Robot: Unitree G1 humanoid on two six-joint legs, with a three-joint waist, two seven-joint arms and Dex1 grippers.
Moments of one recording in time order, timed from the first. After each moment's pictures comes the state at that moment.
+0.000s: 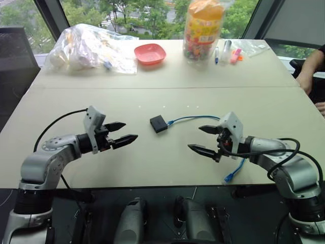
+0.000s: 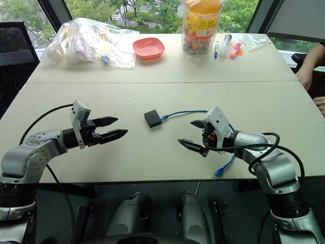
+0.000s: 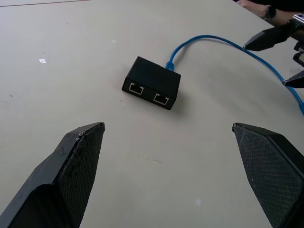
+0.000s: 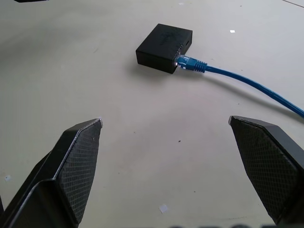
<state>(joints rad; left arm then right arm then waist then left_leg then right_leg) -0.26 0.65 0.14 -0.20 -0.64 0.76 -0.86 -0.23 -0.69 0.00 -0.38 0.47 0.71 0.80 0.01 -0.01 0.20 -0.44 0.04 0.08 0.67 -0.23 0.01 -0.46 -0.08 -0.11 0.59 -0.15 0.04</state>
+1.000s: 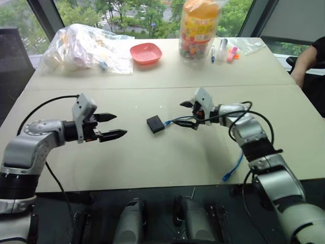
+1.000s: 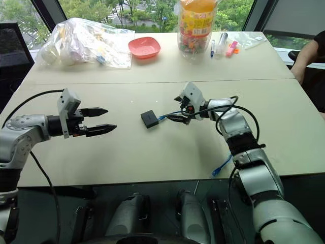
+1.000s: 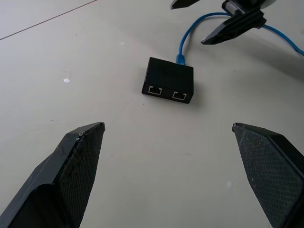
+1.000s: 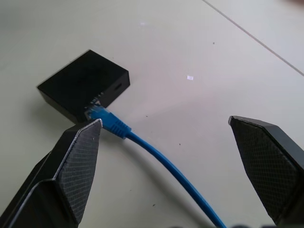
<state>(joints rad) -0.39 0.83 0.09 -0.08 -0.55 0.68 -1.03 -0.92 -0.40 0.26 0.75 0.12 0.13 1.00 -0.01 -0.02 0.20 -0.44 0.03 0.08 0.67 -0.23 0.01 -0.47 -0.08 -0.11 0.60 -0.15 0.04</state>
